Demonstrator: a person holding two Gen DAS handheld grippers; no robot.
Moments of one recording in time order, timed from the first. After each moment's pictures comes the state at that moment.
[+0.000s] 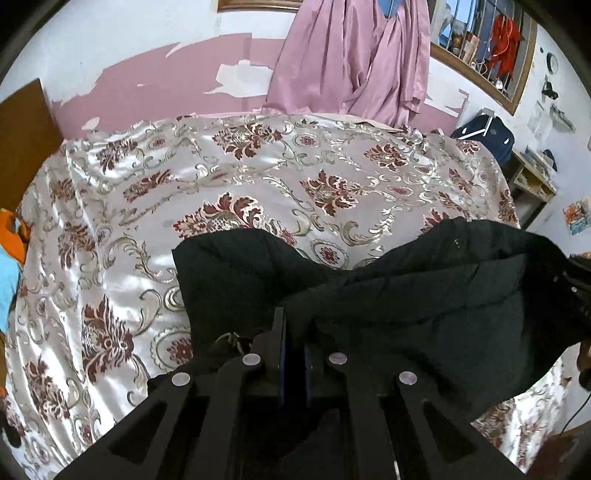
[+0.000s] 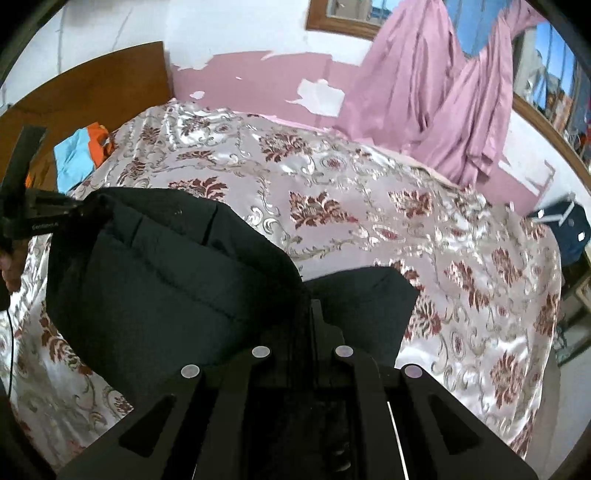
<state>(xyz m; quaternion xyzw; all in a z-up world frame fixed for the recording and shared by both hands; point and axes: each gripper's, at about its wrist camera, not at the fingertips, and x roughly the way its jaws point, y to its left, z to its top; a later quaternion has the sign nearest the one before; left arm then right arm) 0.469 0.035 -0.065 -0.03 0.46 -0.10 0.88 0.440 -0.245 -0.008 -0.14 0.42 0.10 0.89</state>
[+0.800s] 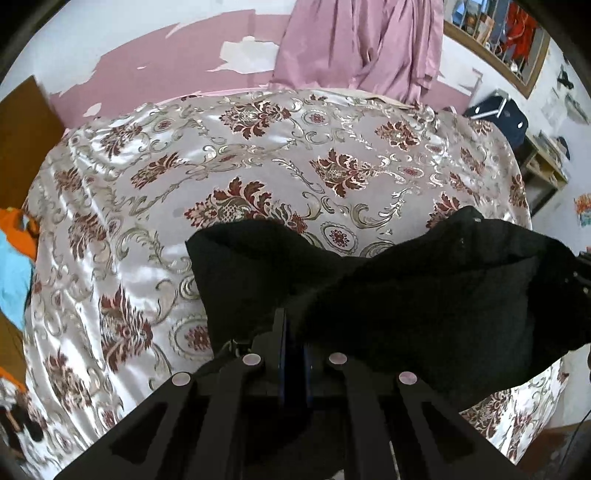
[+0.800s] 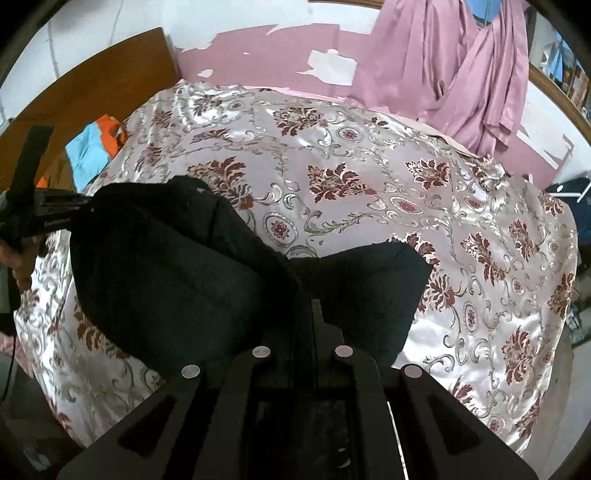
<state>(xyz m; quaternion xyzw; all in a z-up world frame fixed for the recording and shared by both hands) 0.499 0.035 -0.050 0.00 0.52 -0.08 0.85 0.462 -0.254 0.012 -0.12 0.48 0.13 0.86</state>
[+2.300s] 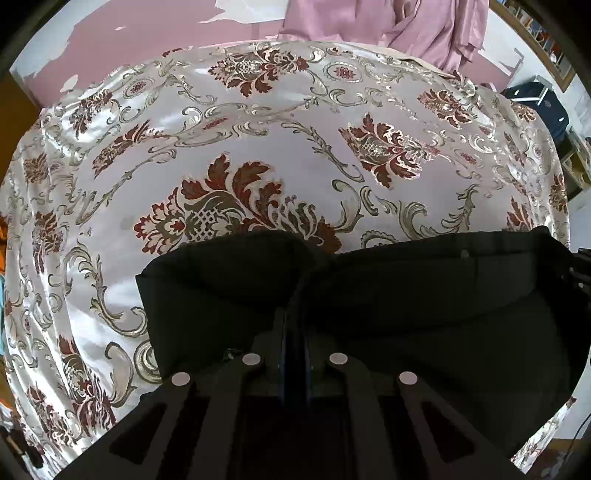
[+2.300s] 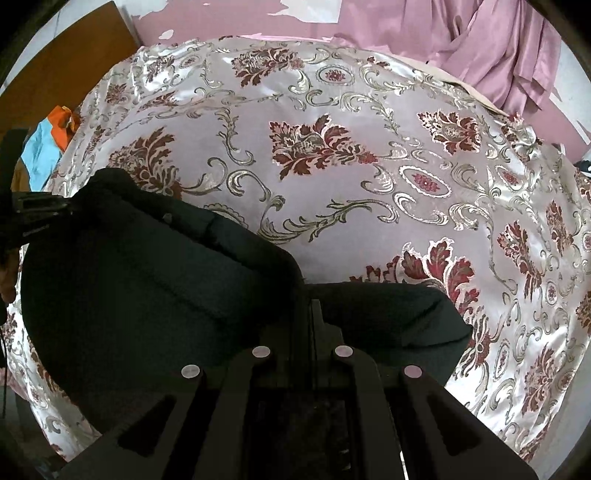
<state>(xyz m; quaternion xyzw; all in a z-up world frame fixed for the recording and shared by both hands) 0.630 0.022 -0.160 0.00 0.59 -0.06 0.81 0.622 -0.257 -0.112 -0.11 0.57 0.12 0.80</state>
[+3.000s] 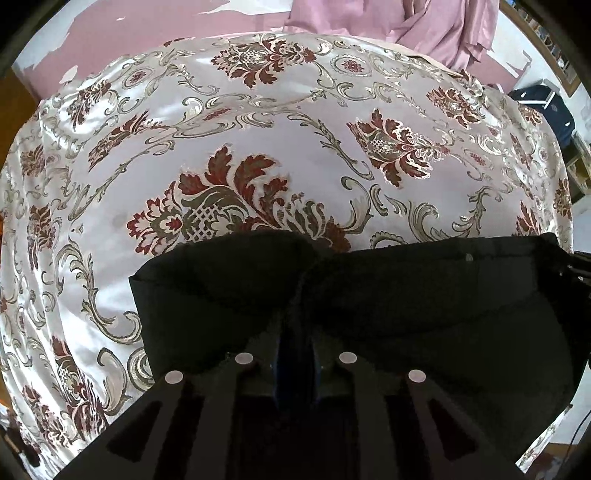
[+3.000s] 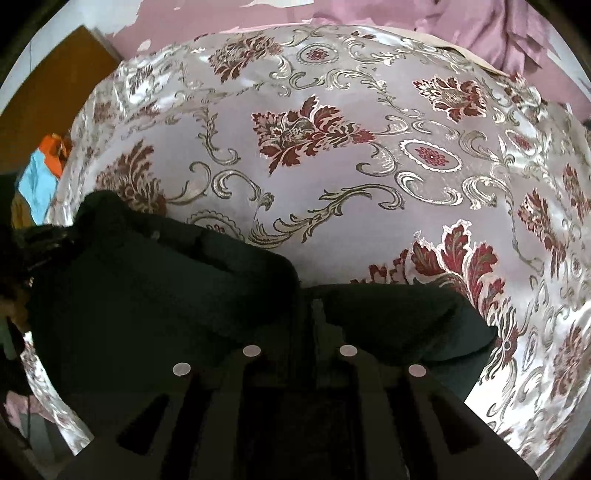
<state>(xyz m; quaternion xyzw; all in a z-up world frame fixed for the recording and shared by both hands) 0.641 0.026 -0.173 -0.01 0.60 -0.06 0.80 0.643 -0.275 -0.131 -0.04 0.60 0.12 0.79</state>
